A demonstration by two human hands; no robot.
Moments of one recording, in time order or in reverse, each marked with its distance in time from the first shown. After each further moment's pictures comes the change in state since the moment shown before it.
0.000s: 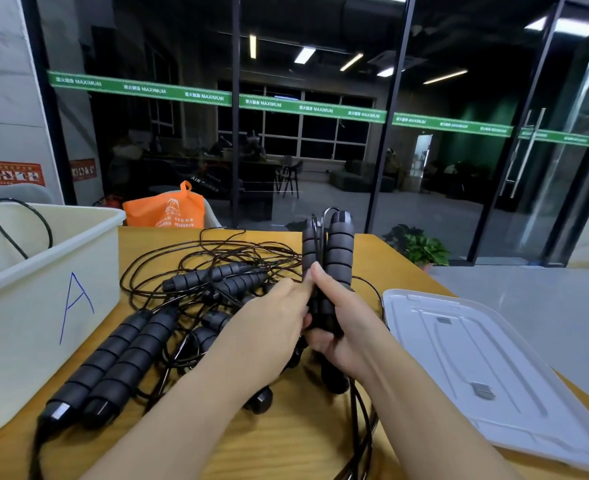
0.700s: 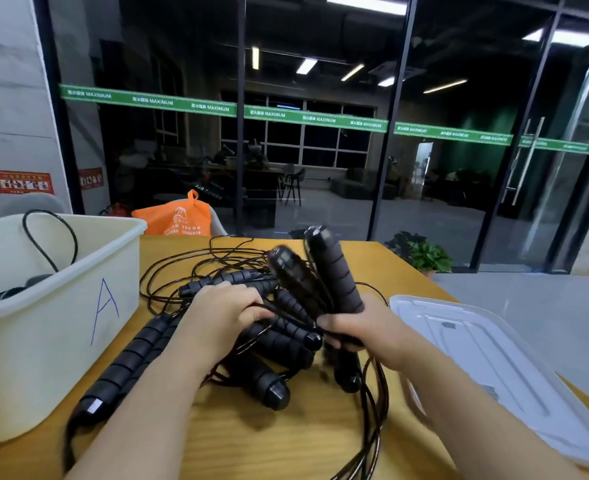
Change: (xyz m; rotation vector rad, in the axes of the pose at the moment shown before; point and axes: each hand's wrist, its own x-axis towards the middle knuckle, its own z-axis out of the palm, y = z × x) left_hand -0.012 -0.062 -0.032 0.063 0.032 -0.161; right_hand -0.001 -0.011 -0.031 -0.773 -0.324 -0.315
